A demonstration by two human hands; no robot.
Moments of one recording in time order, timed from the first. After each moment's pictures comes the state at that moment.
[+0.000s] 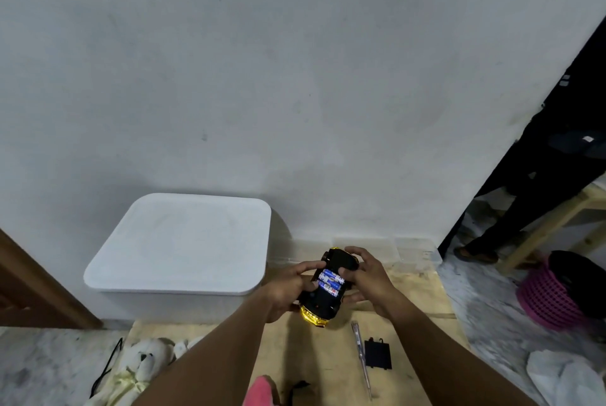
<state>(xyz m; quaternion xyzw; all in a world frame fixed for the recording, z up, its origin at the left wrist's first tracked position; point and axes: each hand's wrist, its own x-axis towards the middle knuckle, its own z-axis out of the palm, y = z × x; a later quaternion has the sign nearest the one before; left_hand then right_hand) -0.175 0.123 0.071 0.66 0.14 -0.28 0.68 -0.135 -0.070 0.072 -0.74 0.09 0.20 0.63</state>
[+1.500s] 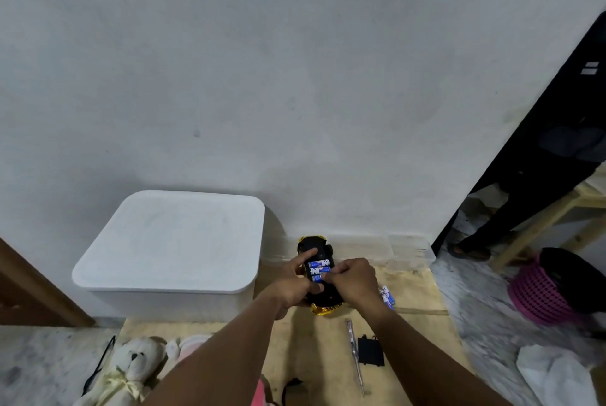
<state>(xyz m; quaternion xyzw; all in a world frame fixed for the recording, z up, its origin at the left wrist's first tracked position) -0.170 0.102 0.061 0.63 0.16 -0.20 0.73 -0.145 -0.046 0.075 -0.89 0.12 0.10 0.42</state>
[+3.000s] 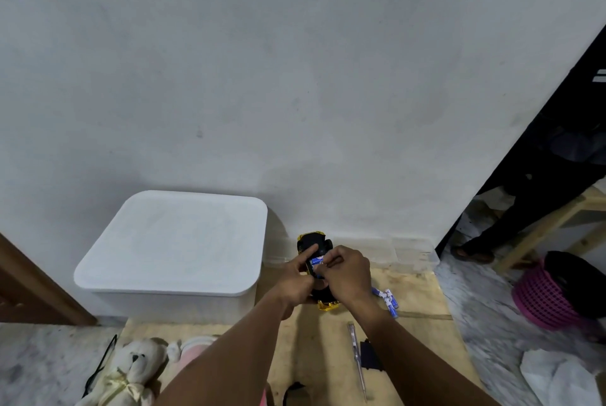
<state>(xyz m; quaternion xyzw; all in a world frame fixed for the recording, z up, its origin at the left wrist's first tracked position) -0.167 0.096 0.073 0.61 0.17 -0.18 0.75 -0.146 -0.023 0.089 -0.90 0.05 0.00 0.43</state>
